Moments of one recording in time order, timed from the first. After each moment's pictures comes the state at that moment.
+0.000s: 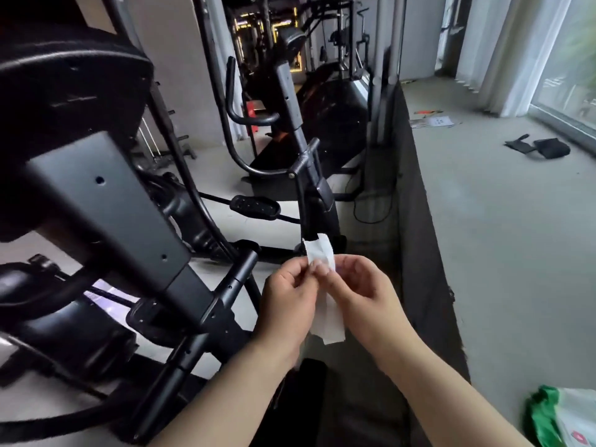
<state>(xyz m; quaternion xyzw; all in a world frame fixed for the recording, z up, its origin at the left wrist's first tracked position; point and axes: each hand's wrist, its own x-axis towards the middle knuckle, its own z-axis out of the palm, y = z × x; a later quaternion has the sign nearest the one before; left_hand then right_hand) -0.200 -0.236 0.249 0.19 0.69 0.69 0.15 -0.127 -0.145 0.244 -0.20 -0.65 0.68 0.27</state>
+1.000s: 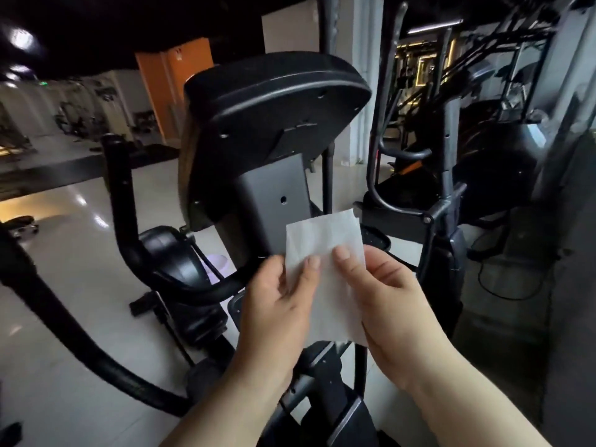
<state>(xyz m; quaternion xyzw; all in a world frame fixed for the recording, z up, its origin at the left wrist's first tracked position) -0.314 -0.388 0.312 0.10 0.65 0.74 -0.11 -0.296 -0.261 0.323 0.03 -0.54 0.84 0.06</state>
